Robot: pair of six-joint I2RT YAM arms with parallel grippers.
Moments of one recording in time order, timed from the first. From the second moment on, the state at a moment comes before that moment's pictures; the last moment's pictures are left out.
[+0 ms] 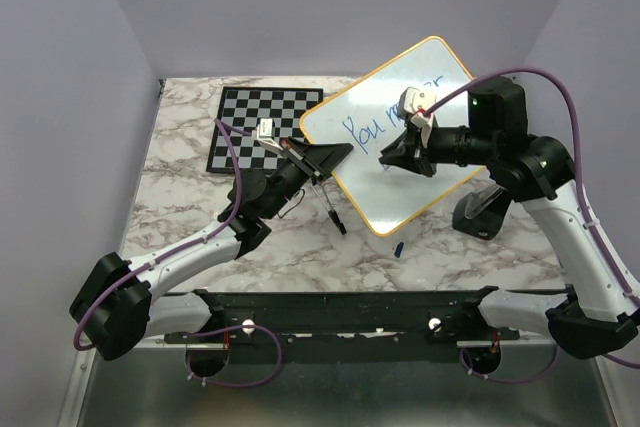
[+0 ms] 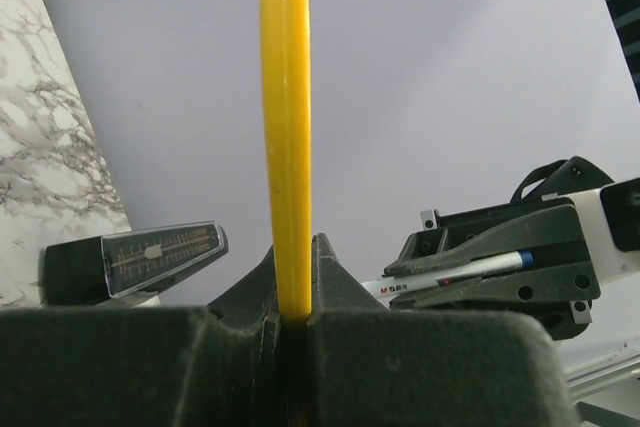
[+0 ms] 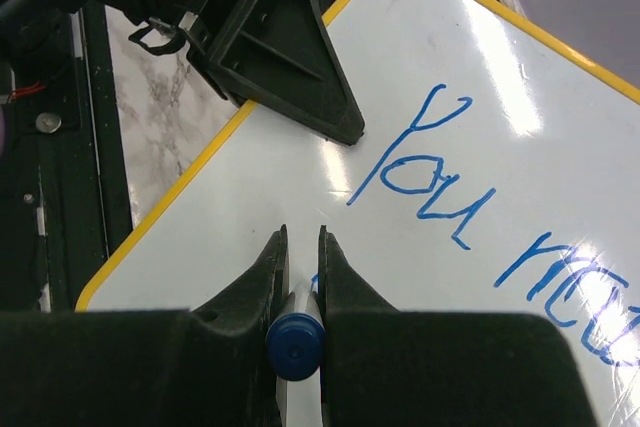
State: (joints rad) left arm -0.76 1.18 0.66 0.83 0.01 -1.36; right arm 0.55 1.22 1.63 -0.87 -0.64 -0.52
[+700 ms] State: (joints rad) left arm -0.75 1.18 0.66 0.82 0.01 -1.36; right arm 0.55 1.20 1.61 -0.90 -0.64 -0.52
